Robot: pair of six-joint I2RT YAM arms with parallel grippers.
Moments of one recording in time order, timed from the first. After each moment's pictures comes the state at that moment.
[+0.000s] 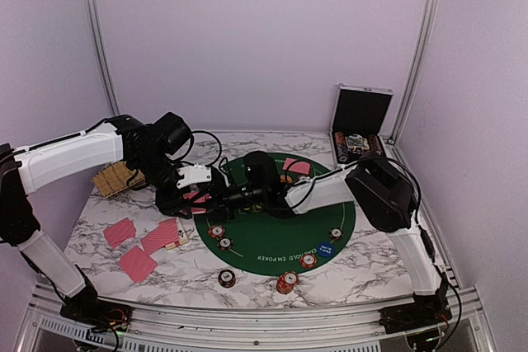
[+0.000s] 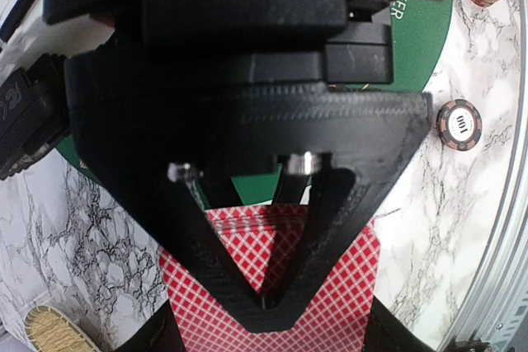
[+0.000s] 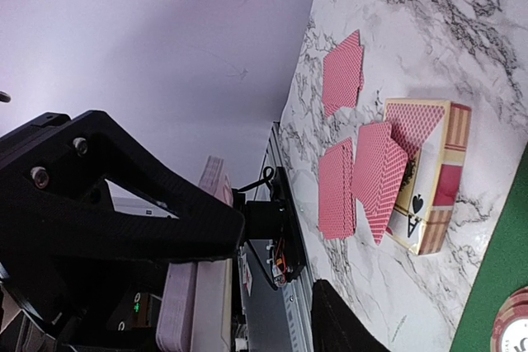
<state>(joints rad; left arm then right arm) -0.67 1.57 1.33 -1.03 0.13 0.71 0.91 2.35 1.56 0.61 -0.87 1.26</state>
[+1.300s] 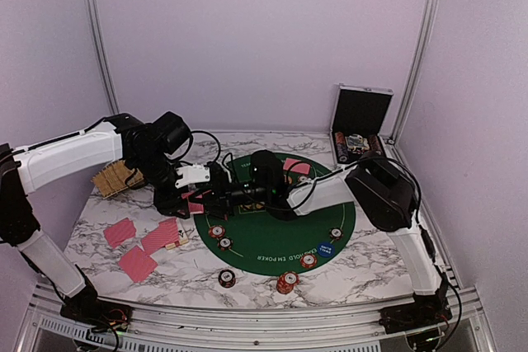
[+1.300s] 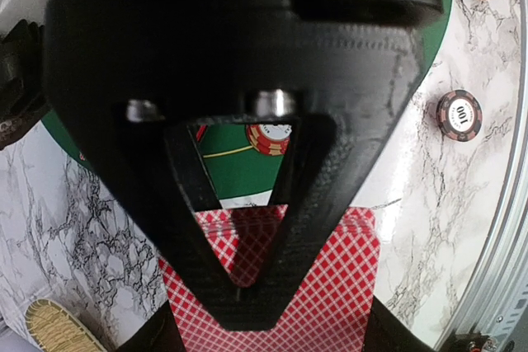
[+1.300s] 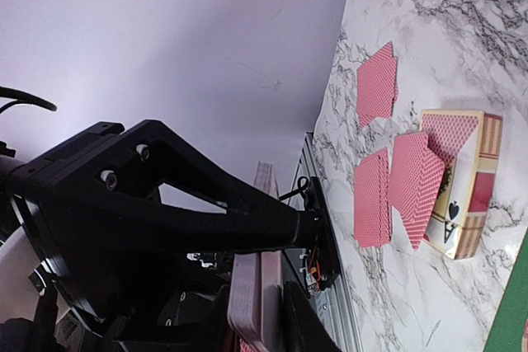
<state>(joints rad) -0.67 1.57 1.34 -1.05 0.12 0.71 0.91 2.34 1.52 0.80 -0.88 1.42</state>
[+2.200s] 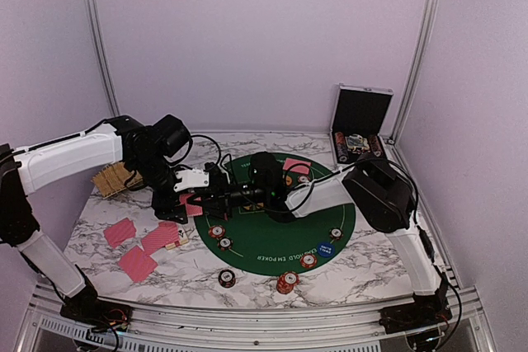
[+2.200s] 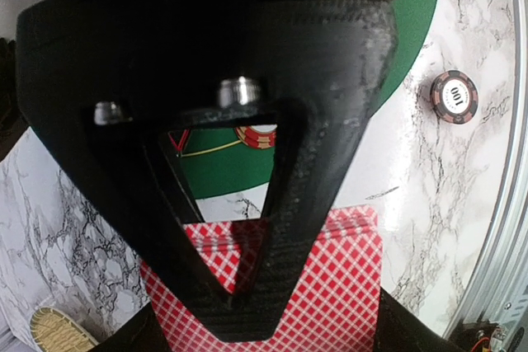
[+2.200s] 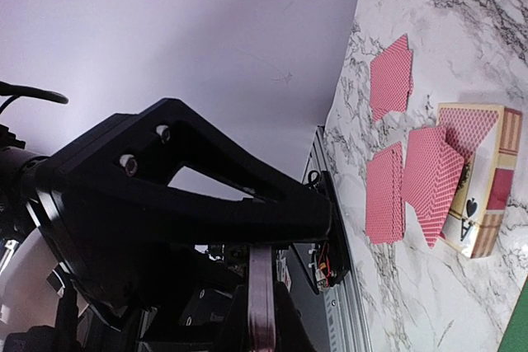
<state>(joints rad) -0.67 1.57 1.33 -1.06 0.12 0.76 0.92 2.36 1.53 0.86 -0.89 1.46</state>
